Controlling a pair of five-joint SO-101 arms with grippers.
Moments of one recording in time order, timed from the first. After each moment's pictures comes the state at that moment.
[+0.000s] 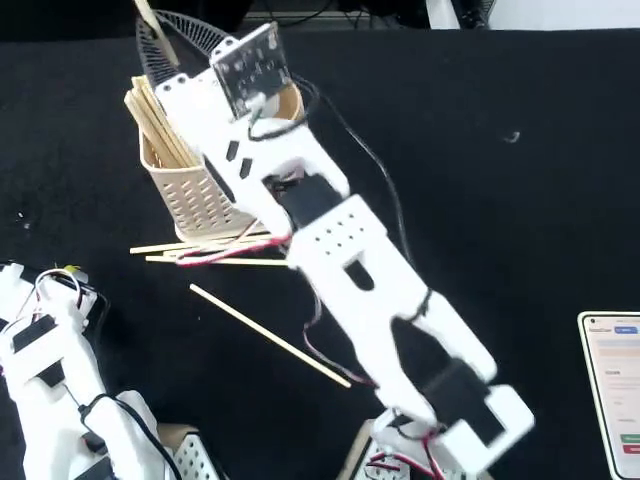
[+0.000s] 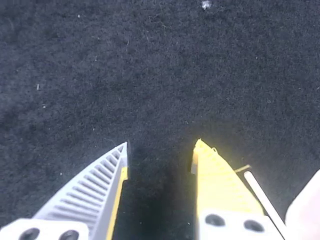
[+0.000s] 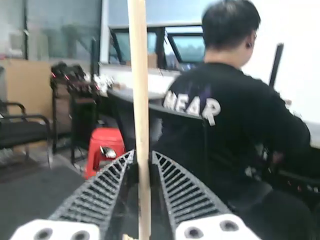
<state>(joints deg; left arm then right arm) -42.6 -42.6 74.2 28.0 25.1 -37.1 -5.0 6.1 -0.5 5.3</state>
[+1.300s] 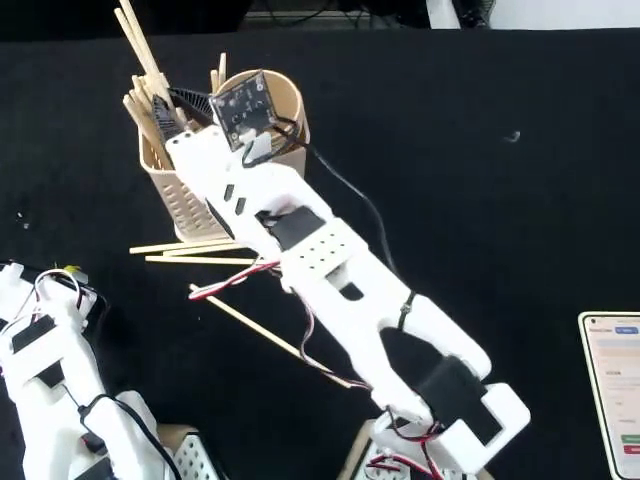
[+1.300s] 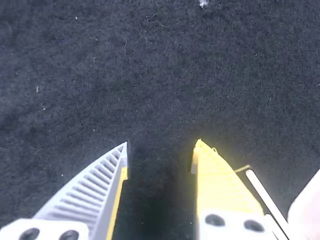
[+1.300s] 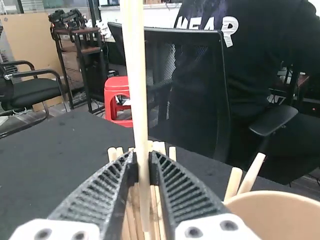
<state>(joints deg) -42.7 -42.6 74.2 28.0 24.2 -38.4 -4.5 25.3 -8.1 -2.1</state>
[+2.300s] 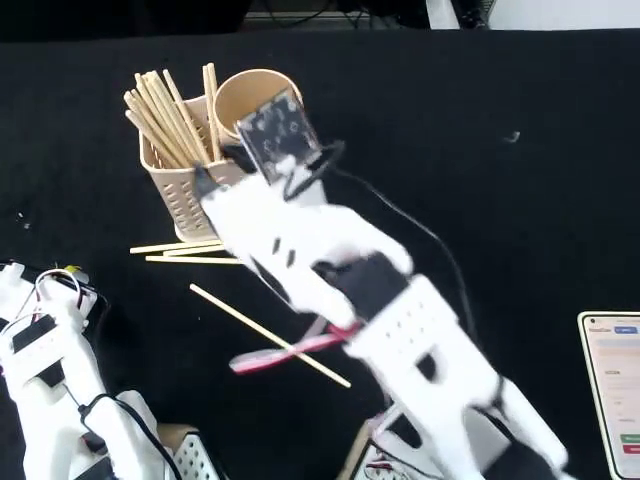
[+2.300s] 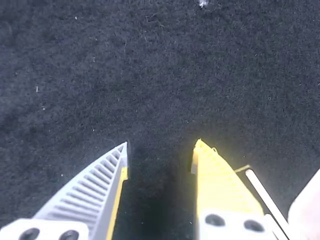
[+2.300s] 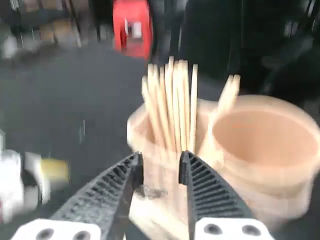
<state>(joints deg) -42.7 -42.6 74.2 28.0 24.2 -40.9 -37.4 27.2 46.0 -0.6</state>
